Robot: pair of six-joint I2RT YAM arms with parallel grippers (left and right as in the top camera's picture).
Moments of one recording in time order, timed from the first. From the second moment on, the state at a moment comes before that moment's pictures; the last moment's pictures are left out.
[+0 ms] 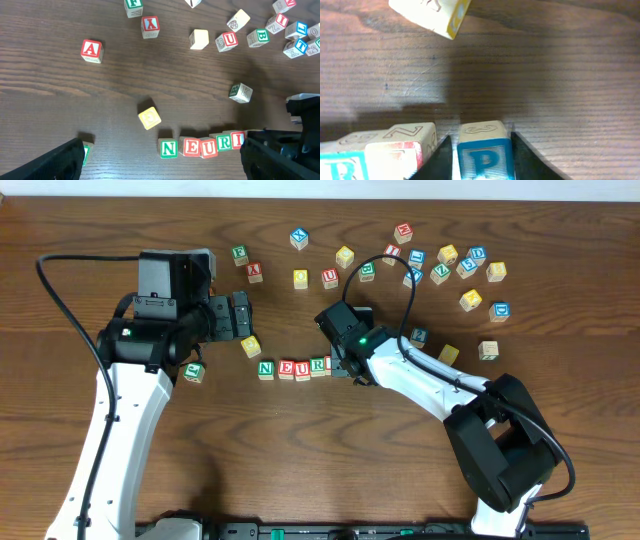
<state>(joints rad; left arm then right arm) -0.10 1.36 1.26 -0.81 0.13 -0.20 0.66 1.94 1.25 -0.59 0.21 0.62</state>
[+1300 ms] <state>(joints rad) -0.10 1.36 1.26 -0.81 0.13 -0.20 0.66 1.94 1.25 -0.59 0.22 0.62</state>
